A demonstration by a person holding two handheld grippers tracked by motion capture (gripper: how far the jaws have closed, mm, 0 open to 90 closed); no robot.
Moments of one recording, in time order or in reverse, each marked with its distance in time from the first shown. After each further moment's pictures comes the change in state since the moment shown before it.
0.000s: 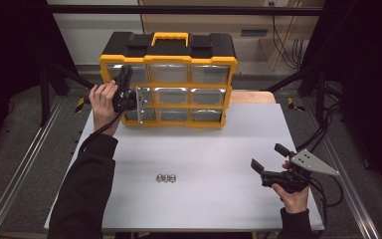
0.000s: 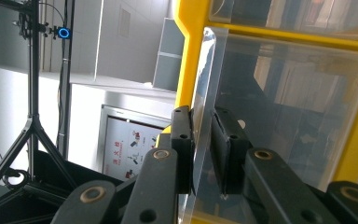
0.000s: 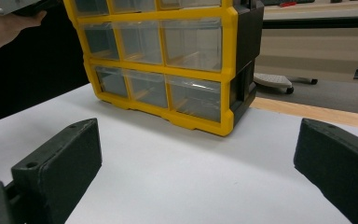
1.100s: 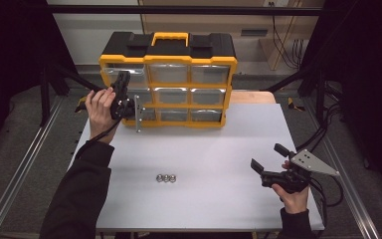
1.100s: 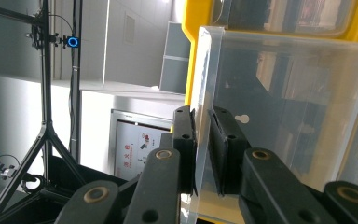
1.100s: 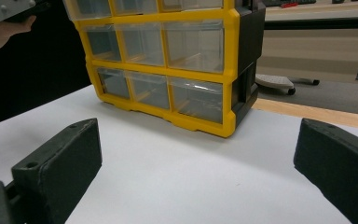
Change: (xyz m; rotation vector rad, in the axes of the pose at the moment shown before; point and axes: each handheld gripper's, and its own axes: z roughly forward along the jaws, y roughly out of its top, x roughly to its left) left arm 0.002 0.000 -0.024 -0.011 0.022 0.048; right arm 0.001 0.001 0.000 -0.004 0.006 0.000
